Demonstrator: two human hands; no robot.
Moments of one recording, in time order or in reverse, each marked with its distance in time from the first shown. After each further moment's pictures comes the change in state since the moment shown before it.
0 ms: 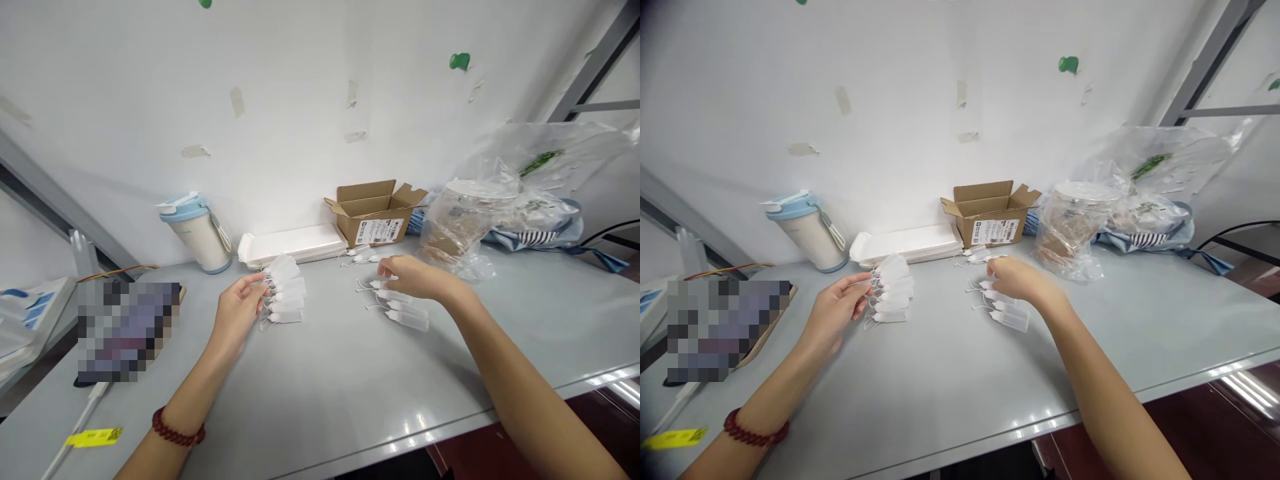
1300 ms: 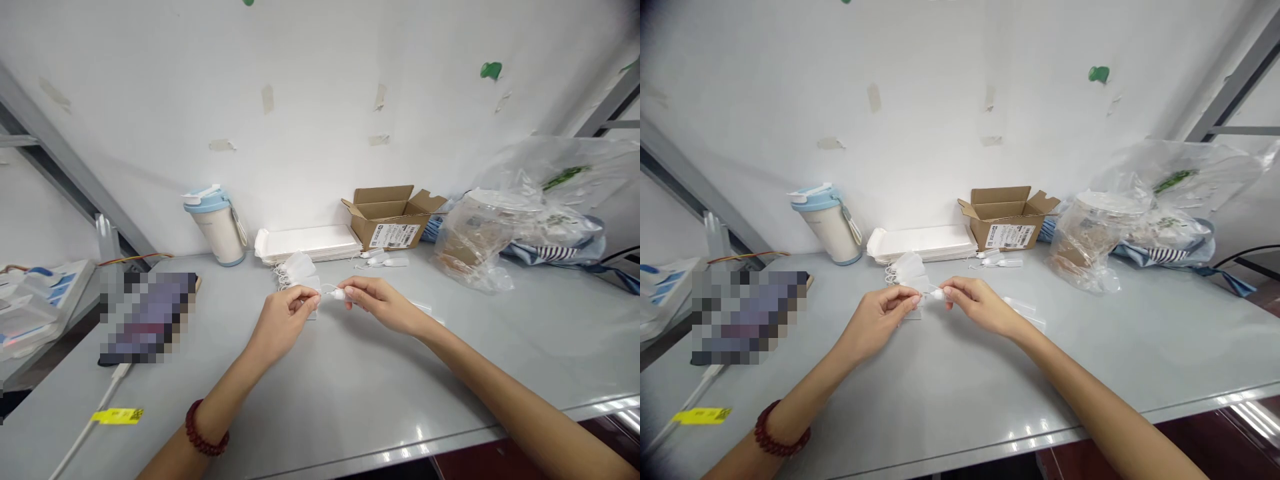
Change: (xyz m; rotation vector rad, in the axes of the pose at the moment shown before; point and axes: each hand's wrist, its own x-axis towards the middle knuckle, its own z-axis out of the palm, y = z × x) left_hand -0.027 0.008 0.013 0.257 -0.359 0.232; right_hand -0.012 -0.082 0.029 0.711 -0.061 -0.383
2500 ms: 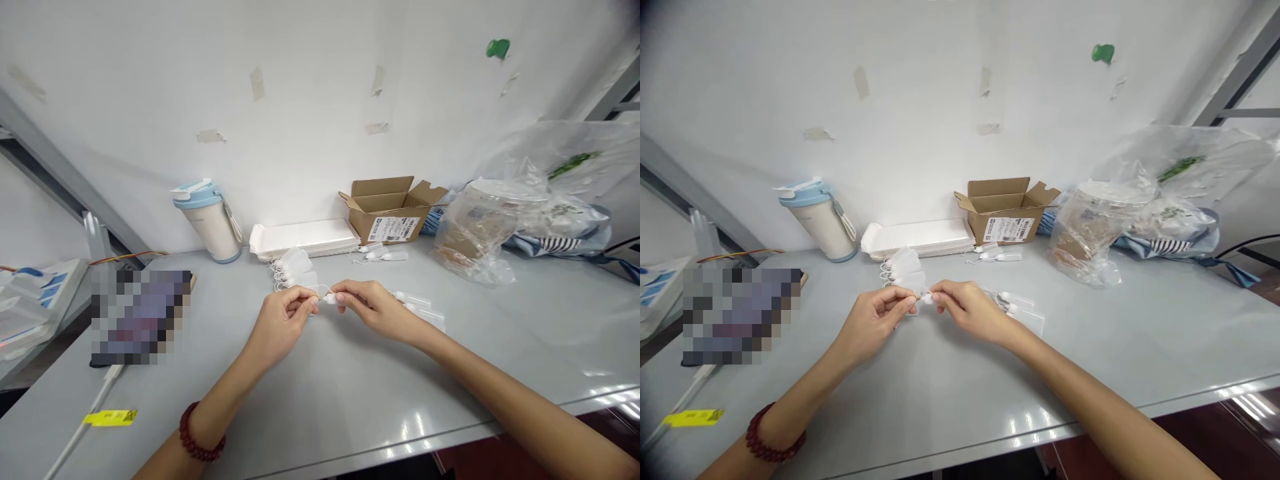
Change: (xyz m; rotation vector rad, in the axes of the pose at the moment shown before) left_hand -0.003 -0.001 0.006 -0.041 -0.039 -0.001; right_hand -0.001 0.001 0.011 -0.096 0.014 -0.028
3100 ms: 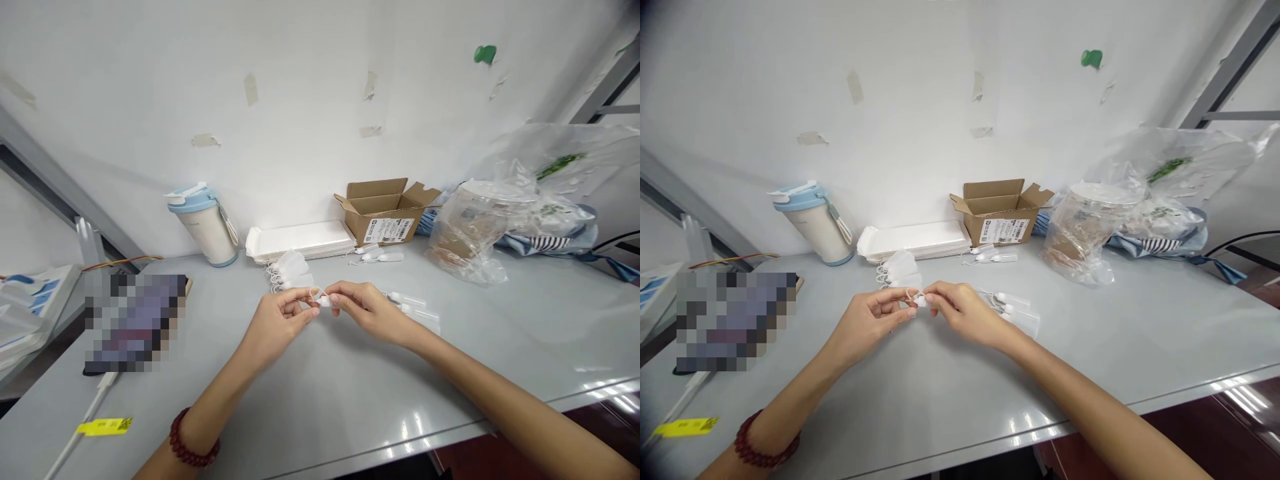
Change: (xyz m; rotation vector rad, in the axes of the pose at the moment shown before) left_hand 0.002 0.000 -0.006 -0.053 -0.034 -0.073; right_hand -0.001 -0.006 0.002 0.067 0.011 0.019
